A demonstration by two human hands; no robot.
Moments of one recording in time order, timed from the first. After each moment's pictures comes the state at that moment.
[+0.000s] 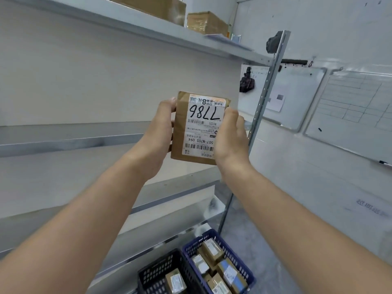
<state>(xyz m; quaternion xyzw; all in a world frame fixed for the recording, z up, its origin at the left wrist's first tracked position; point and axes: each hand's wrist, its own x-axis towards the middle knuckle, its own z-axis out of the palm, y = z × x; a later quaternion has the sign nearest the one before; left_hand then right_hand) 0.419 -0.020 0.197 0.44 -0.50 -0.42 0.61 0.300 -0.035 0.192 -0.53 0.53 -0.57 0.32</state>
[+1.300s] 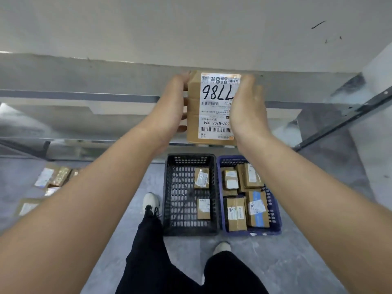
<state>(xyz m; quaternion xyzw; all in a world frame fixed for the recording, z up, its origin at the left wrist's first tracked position) 0.343 -0.284 -0.111 0.70 -0.18 -0.42 0.55 0.249 -0.368 -0.124 -0.58 0.59 -0.23 0.51</state>
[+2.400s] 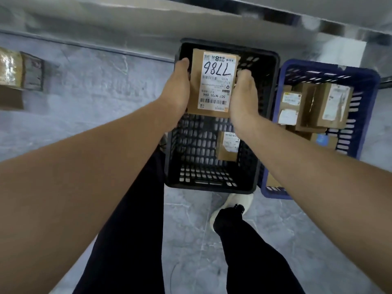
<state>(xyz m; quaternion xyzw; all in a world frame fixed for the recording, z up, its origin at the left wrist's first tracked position) 0.428 -0.237 -0.673 0.71 0.10 -0.53 0.44 0.318 -0.322 -0.698 -0.53 0.62 -0.01 0.57</state>
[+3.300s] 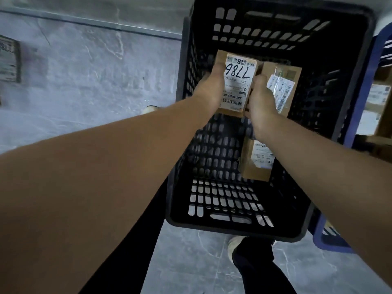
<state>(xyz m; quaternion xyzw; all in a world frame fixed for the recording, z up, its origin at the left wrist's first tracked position) 0.423 -0.269 -0.896 0.74 0.08 -0.57 0.35 0.322 -0.340 -0.910 -0.47 0.64 0.07 0.60</state>
